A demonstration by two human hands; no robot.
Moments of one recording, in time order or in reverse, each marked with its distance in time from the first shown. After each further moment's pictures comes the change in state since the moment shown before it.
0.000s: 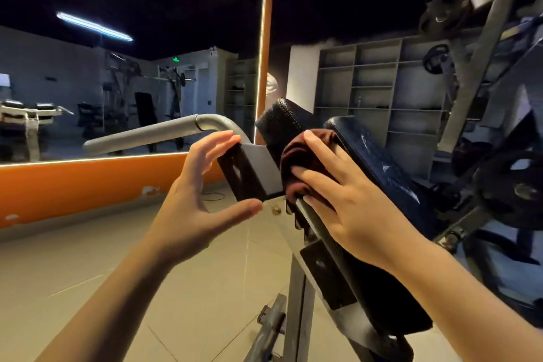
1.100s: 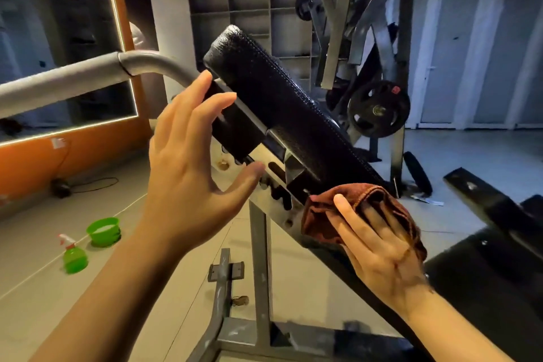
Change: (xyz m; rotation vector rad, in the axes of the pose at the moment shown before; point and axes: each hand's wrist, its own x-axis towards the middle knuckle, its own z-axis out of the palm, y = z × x) left_hand -0.002 -0.042 0.009 0.072 -0.069 0.347; right_hand -0.159 -0.075 0.048 -0.772 0.033 0.219
